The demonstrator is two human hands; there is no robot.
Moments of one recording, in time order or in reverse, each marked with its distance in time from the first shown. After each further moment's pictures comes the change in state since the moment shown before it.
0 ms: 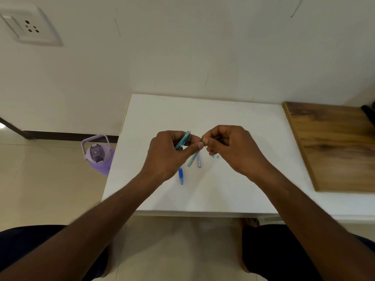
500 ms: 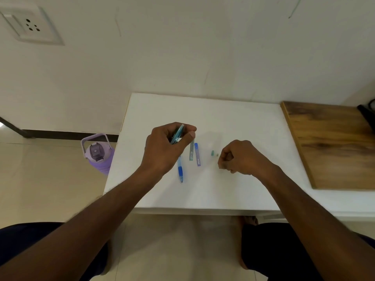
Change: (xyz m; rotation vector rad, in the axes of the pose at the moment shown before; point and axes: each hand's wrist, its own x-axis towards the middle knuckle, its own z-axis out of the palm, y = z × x) left_hand 0.002 -0.004 -0.005 -0.139 0.079 -0.068; right_hand 0.007 0.042 -0.014 -0.473 -0.286 0.304
